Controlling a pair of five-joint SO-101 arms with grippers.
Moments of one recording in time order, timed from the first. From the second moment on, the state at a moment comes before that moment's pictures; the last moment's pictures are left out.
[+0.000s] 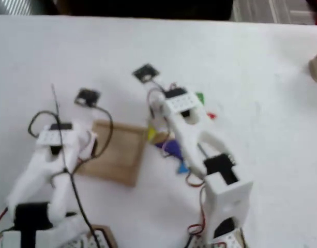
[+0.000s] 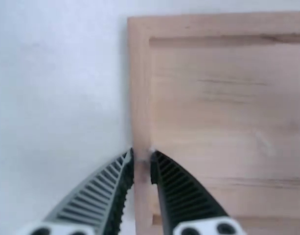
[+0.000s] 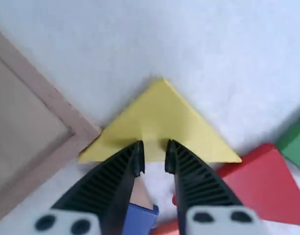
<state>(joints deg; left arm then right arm) -8.3 -12.8 52.3 50.5 -15.3 -22.7 20.6 8.2 58.6 20.5</state>
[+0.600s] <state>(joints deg) 1.3 -12.8 52.4 44.8 1.0 -12.3 -2.2 26.5 65.2 22.0</state>
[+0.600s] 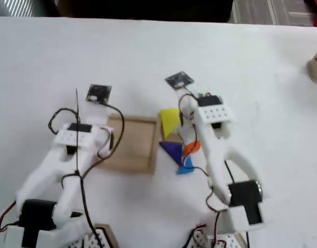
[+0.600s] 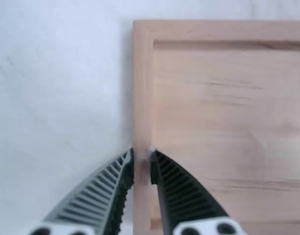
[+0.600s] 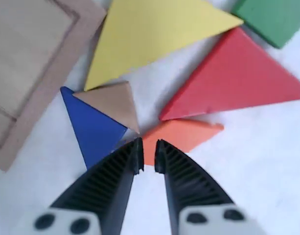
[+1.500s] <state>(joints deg) 1.8 -12.8 52.3 56.1 9.4 -7.1 -18.2 46.3 56.4 21.1</state>
